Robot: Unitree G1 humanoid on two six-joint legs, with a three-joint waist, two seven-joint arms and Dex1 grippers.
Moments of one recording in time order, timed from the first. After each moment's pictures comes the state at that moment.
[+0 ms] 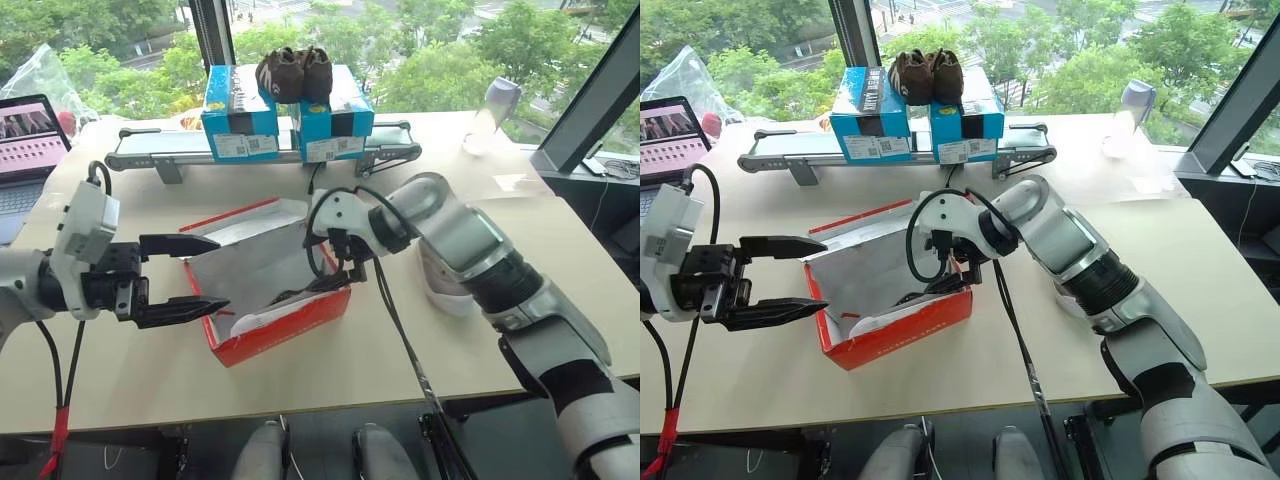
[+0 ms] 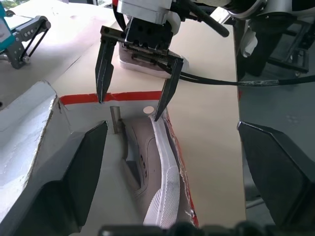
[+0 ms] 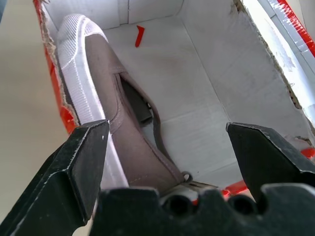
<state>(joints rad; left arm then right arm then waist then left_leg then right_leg) -0.16 1.09 0.47 -0.44 -0.94 0.73 -1.16 -1.11 -0.51 0.58 0.13 0.13 0.53 1.23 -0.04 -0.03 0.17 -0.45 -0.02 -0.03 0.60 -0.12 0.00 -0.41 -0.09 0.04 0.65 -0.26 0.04</state>
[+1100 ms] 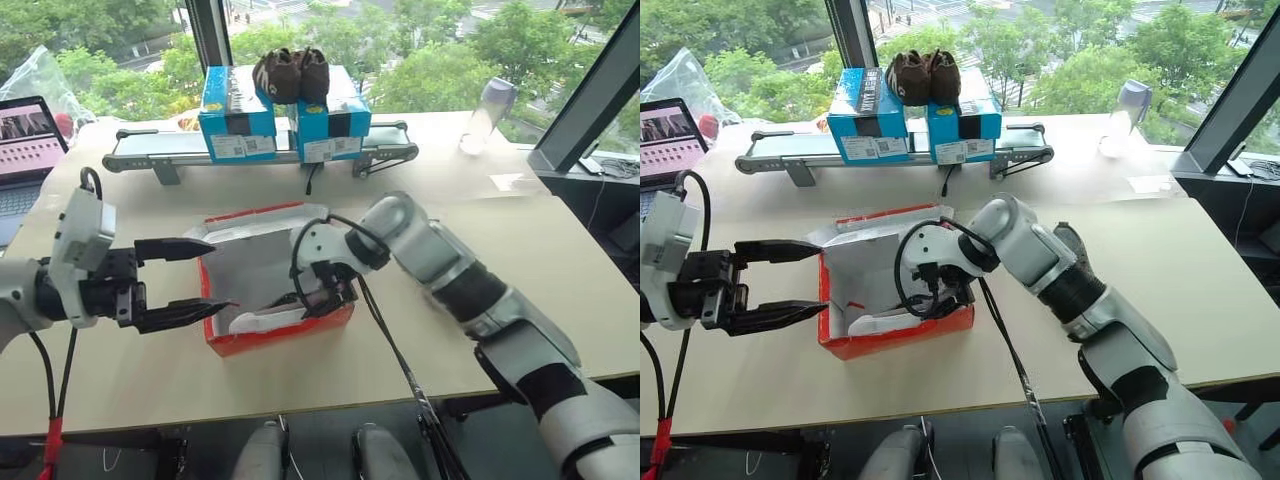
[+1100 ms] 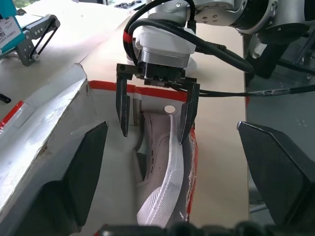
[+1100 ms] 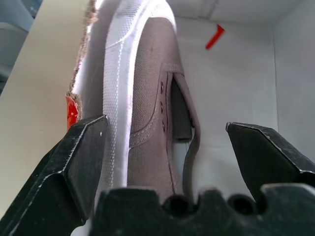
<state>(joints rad) -0.10 1.07 0.52 -0.50 -0.95 0.74 -1.11 -1.11 -0.36 0.63 0.27 -0.01 0.37 1.41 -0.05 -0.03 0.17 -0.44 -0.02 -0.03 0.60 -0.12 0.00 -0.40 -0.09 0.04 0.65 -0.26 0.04</state>
